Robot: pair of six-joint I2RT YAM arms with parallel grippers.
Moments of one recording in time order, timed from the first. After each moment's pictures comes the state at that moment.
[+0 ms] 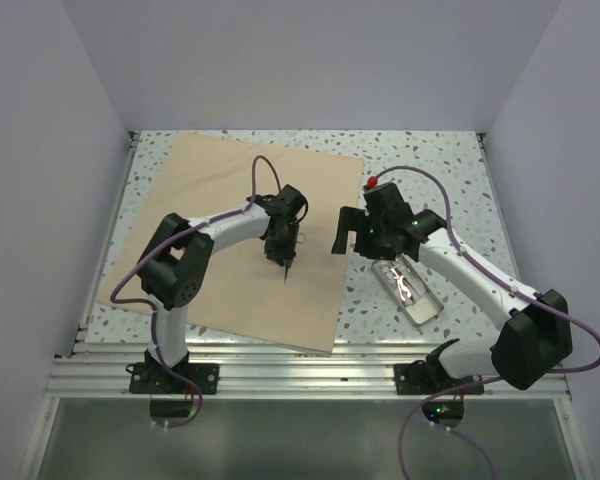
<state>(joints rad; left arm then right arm) -0.64 1.96 1.36 -0.68 0.02 -0.49 0.55 1.35 1.10 -0.69 -0.03 0.63</state>
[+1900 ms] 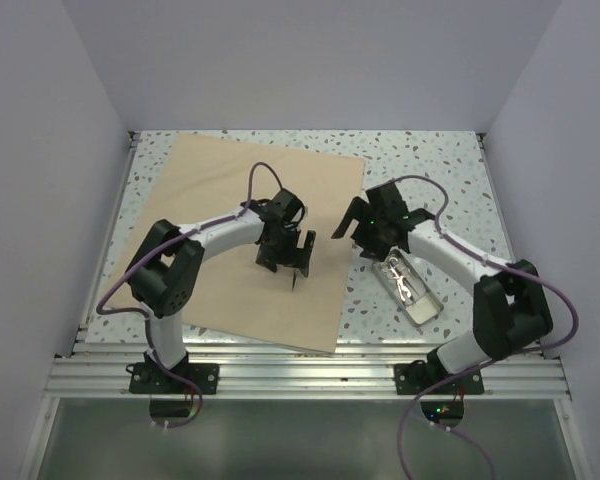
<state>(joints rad) -0.64 1.87 1.28 -0.66 0.18 -0.44 0.48 1.57 1.02 -0.43 -0.07 0.96</state>
